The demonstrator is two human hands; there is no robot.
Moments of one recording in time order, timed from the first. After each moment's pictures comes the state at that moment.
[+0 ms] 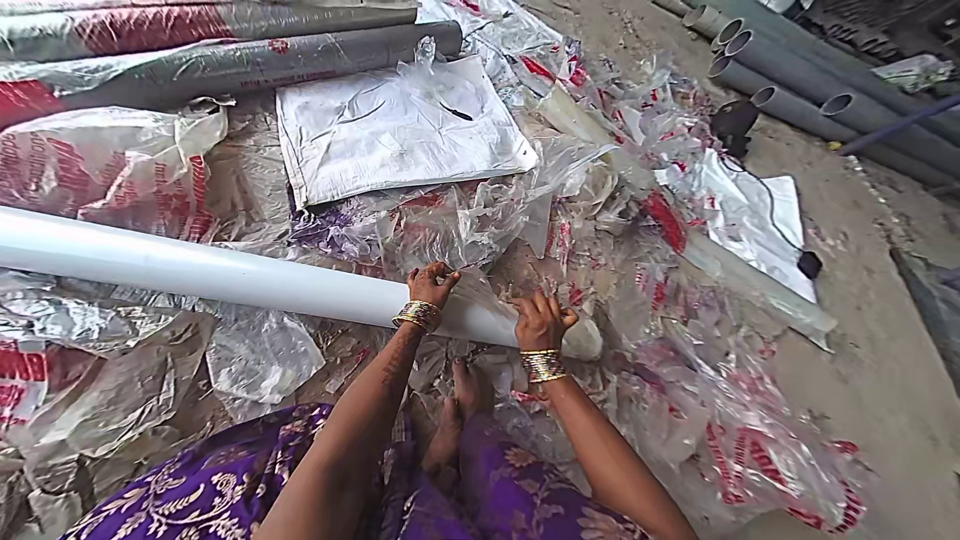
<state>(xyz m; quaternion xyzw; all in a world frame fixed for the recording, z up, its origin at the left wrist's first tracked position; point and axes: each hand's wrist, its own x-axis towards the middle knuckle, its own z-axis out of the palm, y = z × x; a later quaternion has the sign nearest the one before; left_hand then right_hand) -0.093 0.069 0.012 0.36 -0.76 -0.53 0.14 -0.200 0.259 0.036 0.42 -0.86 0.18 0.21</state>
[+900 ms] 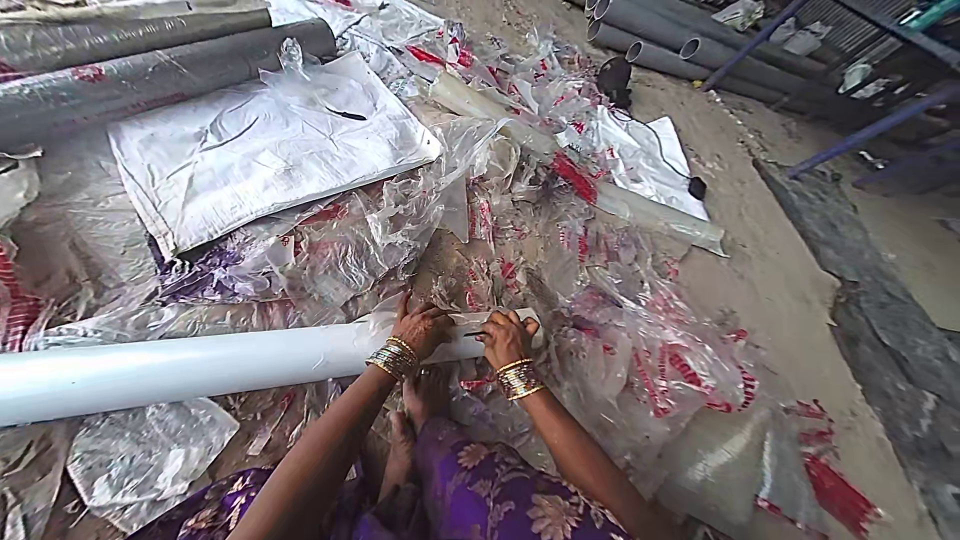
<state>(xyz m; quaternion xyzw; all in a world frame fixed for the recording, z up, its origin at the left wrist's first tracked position) -0.136 0.167 0.023 0.03 -0.94 -0.33 -0.06 -0.214 0.349 0.057 0.34 -0.93 0.09 -0.07</state>
